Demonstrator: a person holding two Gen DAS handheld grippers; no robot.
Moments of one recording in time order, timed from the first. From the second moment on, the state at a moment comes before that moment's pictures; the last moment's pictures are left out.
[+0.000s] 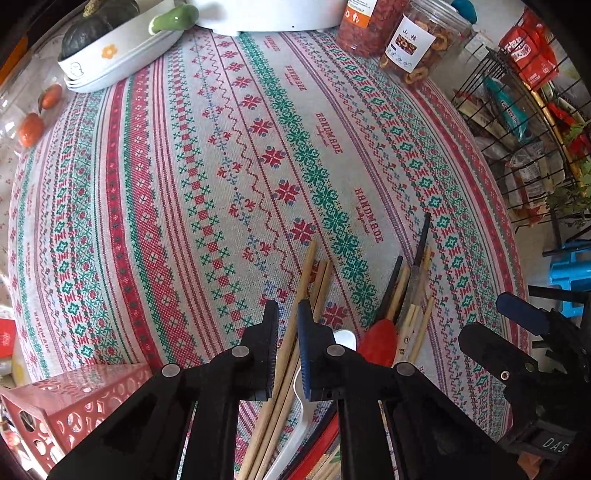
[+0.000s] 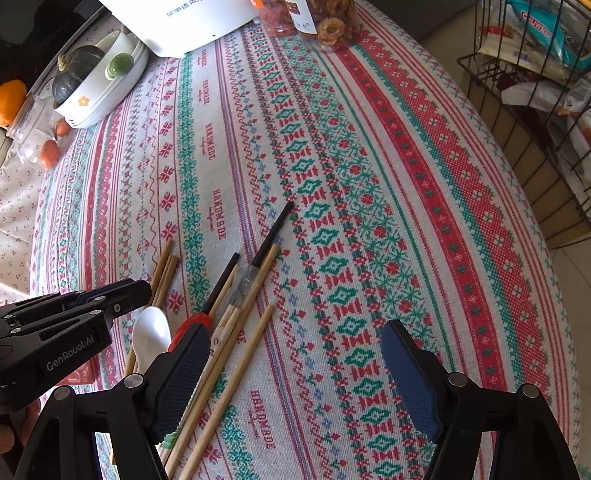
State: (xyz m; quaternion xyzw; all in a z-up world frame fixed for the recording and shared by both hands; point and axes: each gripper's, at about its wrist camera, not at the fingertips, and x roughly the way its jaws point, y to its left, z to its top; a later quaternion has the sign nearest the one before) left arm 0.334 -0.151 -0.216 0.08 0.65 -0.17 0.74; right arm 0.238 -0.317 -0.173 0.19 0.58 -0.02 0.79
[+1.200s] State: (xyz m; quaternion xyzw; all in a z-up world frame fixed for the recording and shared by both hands) left arm 0.195 -0.027 -0.118 -0.02 0.50 -0.17 0.85; right arm 0.224 -0.240 -0.195 0.07 0.58 -0.02 0.81
